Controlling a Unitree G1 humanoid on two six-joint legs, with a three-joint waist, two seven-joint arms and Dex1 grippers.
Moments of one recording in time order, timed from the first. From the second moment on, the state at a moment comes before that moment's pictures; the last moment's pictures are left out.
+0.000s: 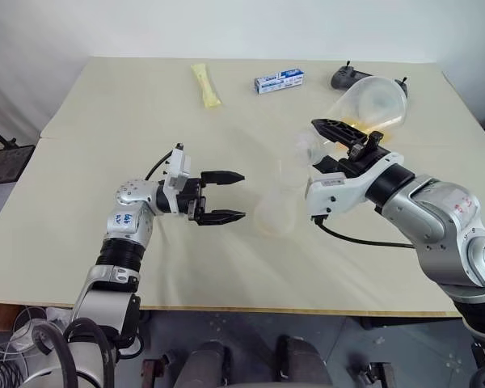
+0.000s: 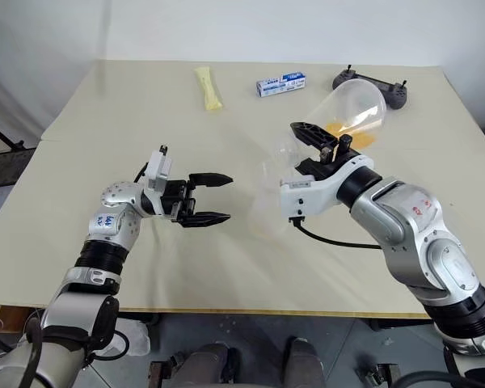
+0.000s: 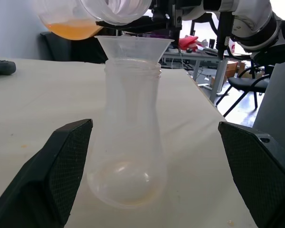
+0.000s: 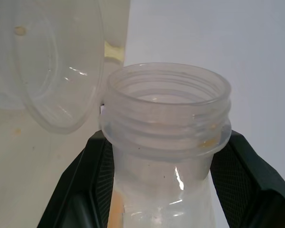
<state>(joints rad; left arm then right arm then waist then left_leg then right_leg) -0.80 0.37 0.01 0.59 -0.43 0.01 -1.43 -0.53 -0.86 0.19 -0.50 -0.64 0.06 0.53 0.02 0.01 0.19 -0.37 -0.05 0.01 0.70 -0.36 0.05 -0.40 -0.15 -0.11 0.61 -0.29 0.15</state>
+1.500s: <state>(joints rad) -0.81 0.37 0.02 0.61 -0.43 -0.01 -1.45 -0.58 -0.88 0.14 -0.37 -0.78 -0.25 0.53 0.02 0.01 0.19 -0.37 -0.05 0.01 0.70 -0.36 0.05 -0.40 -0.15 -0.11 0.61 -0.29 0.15</state>
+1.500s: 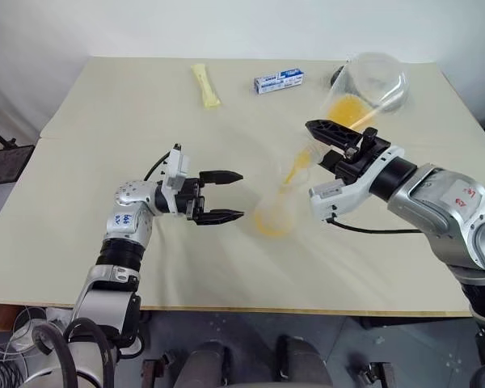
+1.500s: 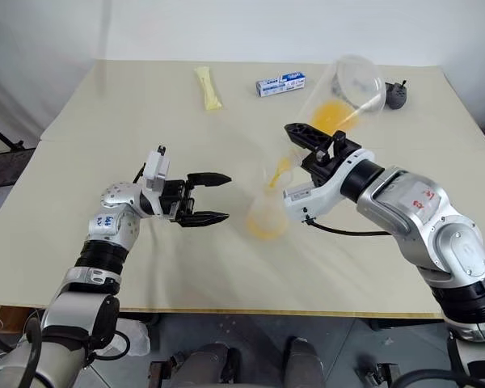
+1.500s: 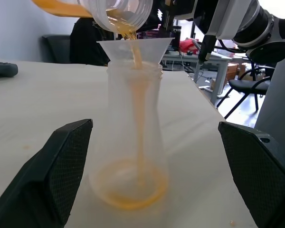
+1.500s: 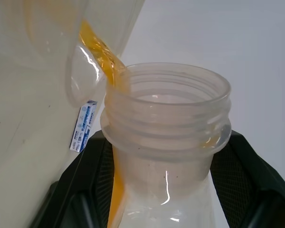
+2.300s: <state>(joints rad) -0.82 0.36 0.02 0.63 -0.43 -0.03 -1.46 -0.65 -0.89 0.14 -0.30 -0.81 -0.35 0.50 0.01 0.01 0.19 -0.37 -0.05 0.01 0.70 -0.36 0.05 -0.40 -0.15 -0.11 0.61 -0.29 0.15</state>
